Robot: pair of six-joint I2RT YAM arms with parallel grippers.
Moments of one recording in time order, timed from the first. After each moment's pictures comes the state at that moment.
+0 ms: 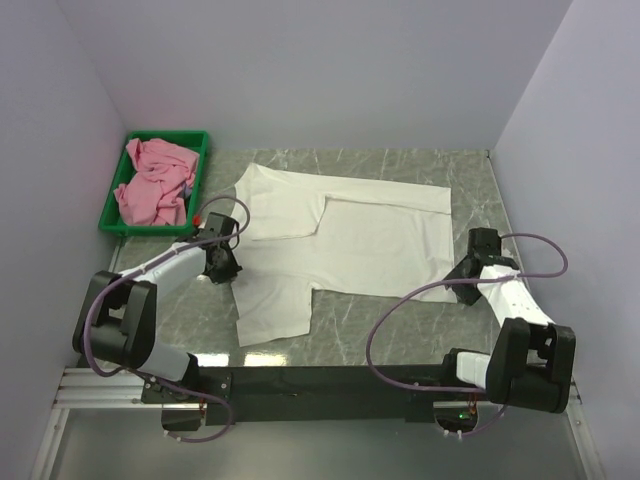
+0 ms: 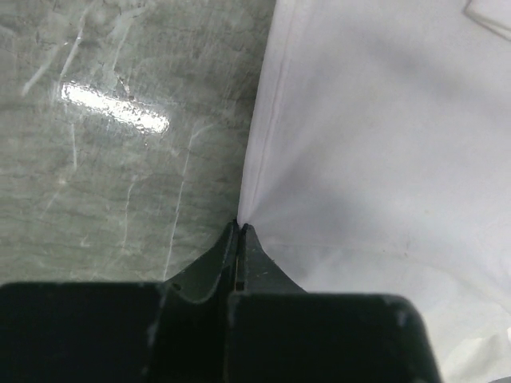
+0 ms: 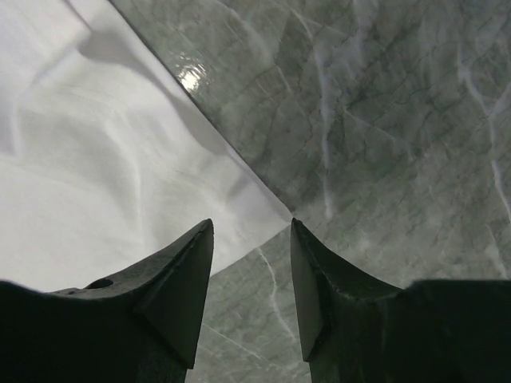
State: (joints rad) left arm -0.27 1.47 0.78 -0.47 -0.17 -0.69; right arm -0.18 1.20 0.63 -0.61 0.16 0.64
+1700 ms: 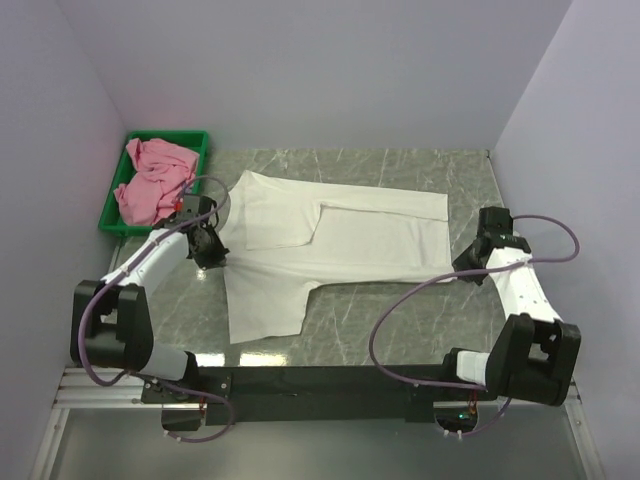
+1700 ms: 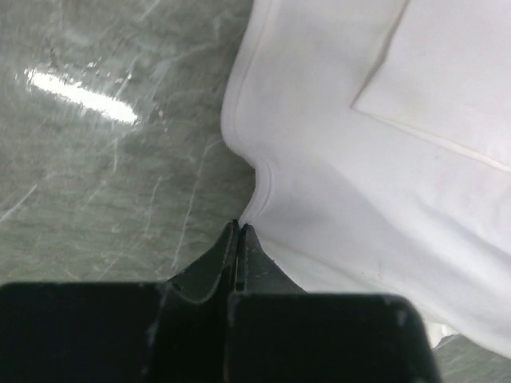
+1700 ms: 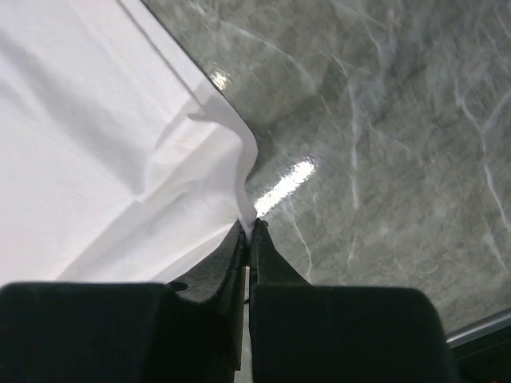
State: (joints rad) left arm -0.12 1.41 0.90 -0.62 -0.04 -0.65; right arm -0.21 1.22 0.81 -0.75 0.11 0.65
